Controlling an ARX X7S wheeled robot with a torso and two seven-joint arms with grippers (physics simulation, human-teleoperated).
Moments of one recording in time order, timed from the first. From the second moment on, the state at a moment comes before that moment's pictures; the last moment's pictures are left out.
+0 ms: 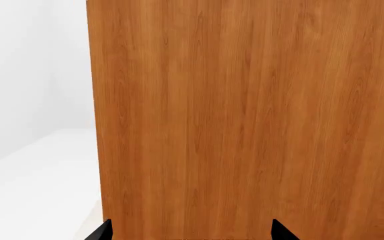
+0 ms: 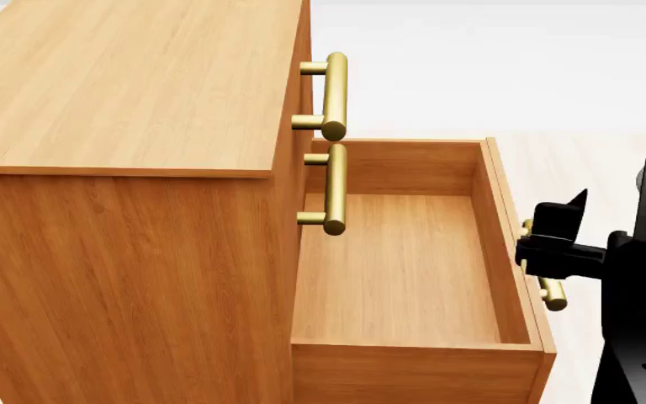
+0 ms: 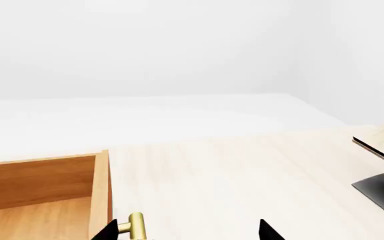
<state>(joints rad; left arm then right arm) 0.34 -0.35 0.25 0.35 -0.23 0.17 -0.35 0.68 0.39 0.05 -0.14 0.32 0.95 0.26</state>
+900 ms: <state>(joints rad) 0.35 -0.37 0.26 0.36 -0.24 0.20 -0.35 0.59 0.42 0.24 -0.22 0.22 0.94 0.48</state>
